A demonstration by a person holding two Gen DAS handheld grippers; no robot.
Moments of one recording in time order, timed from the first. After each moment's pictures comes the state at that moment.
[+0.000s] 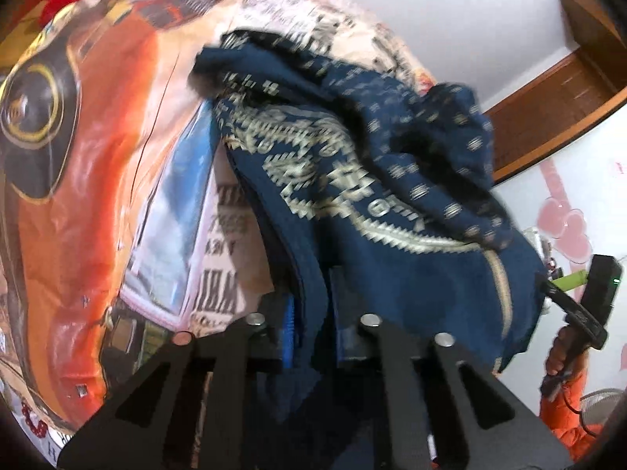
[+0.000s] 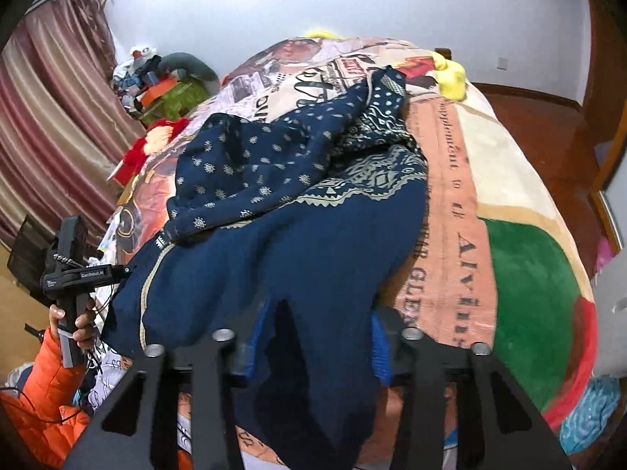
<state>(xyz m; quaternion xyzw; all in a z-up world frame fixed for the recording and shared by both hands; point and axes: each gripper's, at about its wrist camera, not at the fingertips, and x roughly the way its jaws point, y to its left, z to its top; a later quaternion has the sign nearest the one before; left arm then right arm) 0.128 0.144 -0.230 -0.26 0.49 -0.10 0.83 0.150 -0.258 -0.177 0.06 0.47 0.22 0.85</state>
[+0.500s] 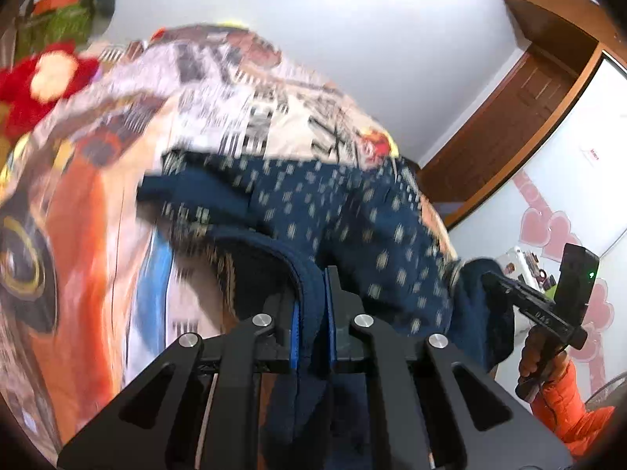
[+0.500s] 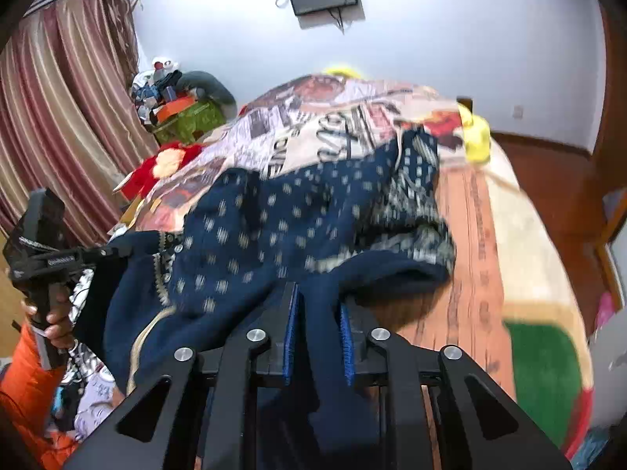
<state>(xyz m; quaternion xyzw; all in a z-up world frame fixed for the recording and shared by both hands) 0.179 0.123 -0.144 -0.21 0.39 -0.13 0.89 0.197 -0.221 -0.152 0.02 0.39 0.24 0.89</state>
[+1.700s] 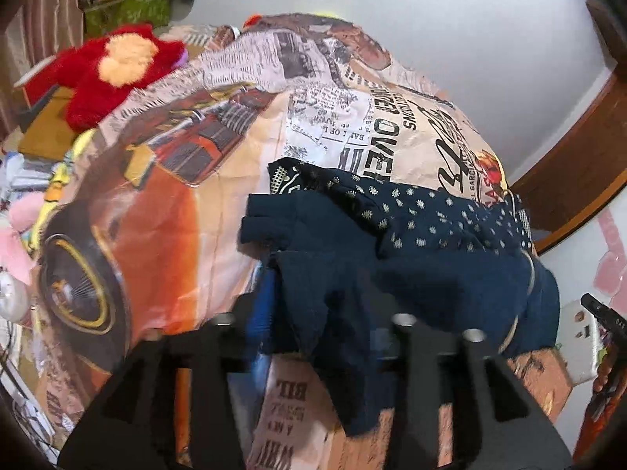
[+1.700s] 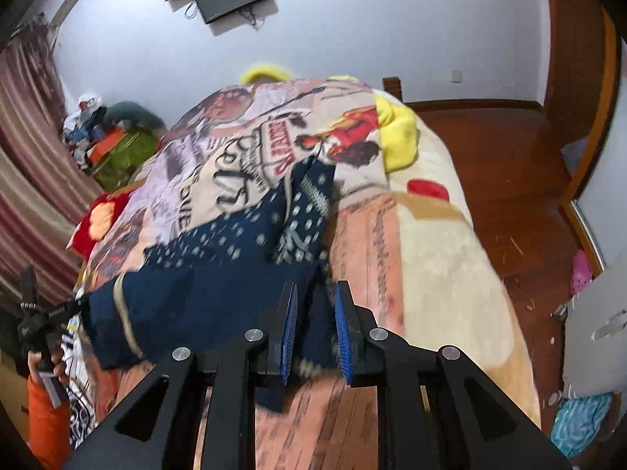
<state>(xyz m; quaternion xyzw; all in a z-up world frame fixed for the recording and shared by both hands) 0.228 0.182 -0.172 -0.19 0.44 0.04 0.88 0.303 -0.296 -0.137 0.09 0.45 0.13 0.88</state>
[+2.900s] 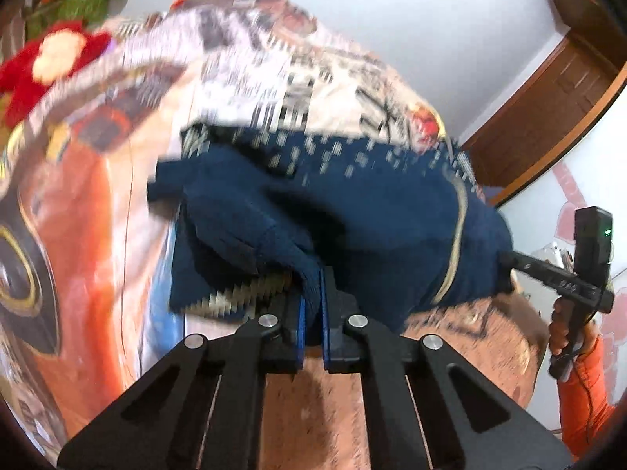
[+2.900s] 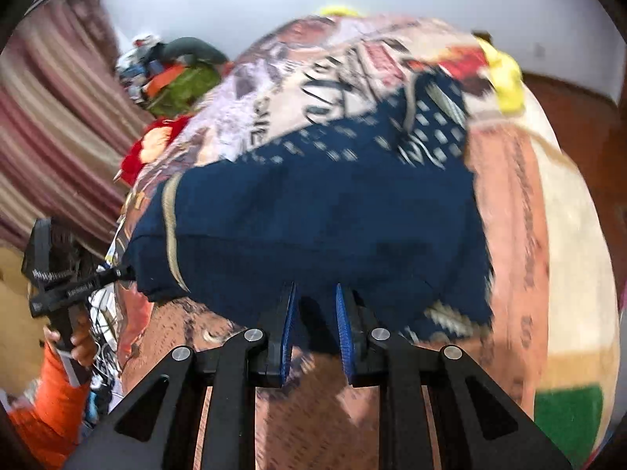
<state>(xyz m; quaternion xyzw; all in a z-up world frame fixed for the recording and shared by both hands) 0.228 0.128 -0.177 -0.19 0.45 -0.08 0.87 0.298 -0.205 -0.193 0.05 0.50 0.27 0.82</state>
